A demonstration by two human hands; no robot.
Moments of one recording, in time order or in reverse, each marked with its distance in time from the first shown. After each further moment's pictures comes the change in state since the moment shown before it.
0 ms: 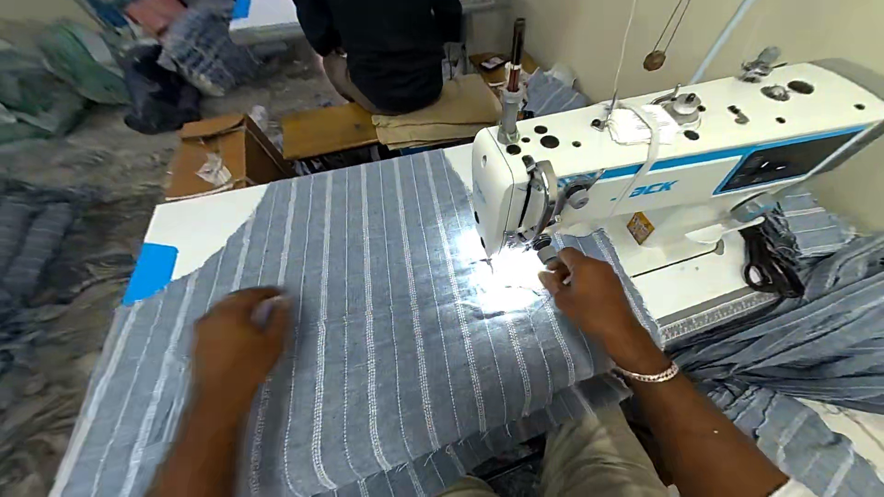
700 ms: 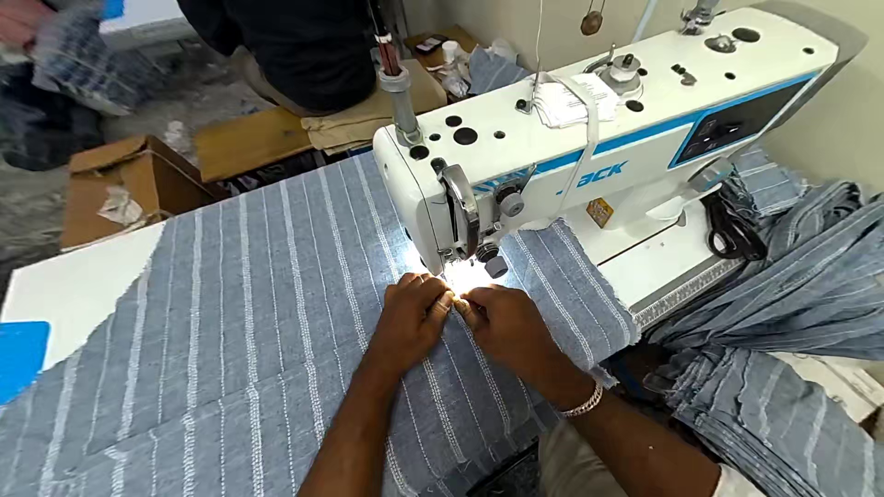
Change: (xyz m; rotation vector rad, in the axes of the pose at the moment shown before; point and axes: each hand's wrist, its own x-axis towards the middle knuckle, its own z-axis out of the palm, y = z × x) left_hand 0.041 0.176 0.143 -0.427 -0.218 0.667; right_hand -0.016 -0.017 0.050 0.172 0.084 -0.149
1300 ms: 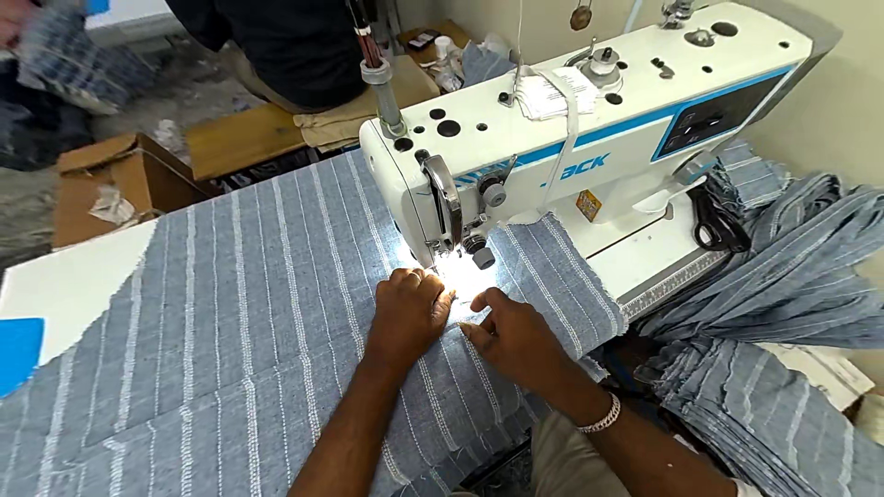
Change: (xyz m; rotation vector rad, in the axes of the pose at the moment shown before) left_hand 0.002 0.013 0.014 0.400 0.014 -0.063; right_hand -0.019 0.003 -0.013 0.038 -0.221 0.265
